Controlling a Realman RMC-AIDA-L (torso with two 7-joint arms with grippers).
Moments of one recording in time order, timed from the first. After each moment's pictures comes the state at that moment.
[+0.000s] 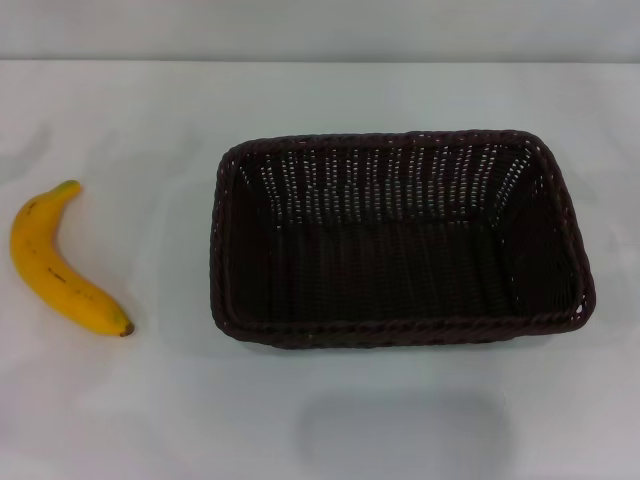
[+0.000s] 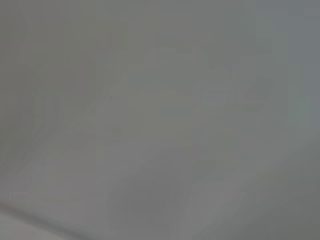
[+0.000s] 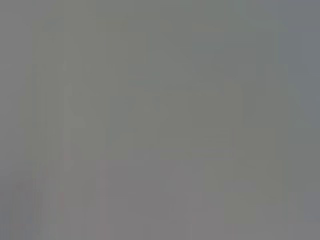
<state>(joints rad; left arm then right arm) -0.29 -1.97 0.71 1.07 -1.38 -1.07 0.86 0.36 2.00 -0.19 -0.52 1.72 1.45 -2.21</state>
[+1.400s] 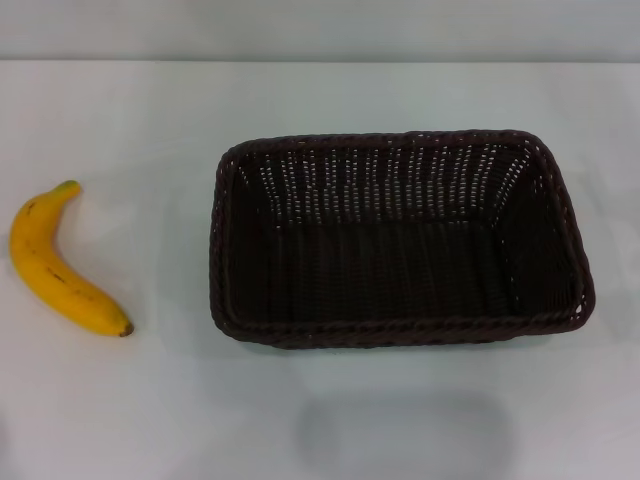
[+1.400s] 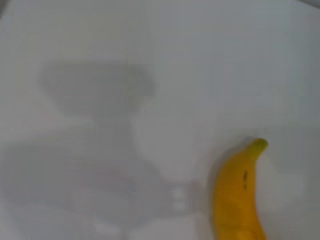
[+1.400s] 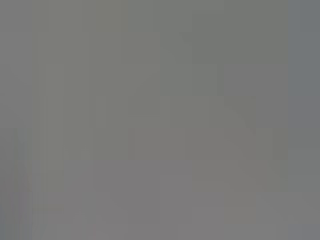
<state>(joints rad) -0.62 -1.88 0.71 1.25 -0.33 -1.78 0.22 0.33 2.00 -0.19 -0.41 1.76 1.41 -2.37</state>
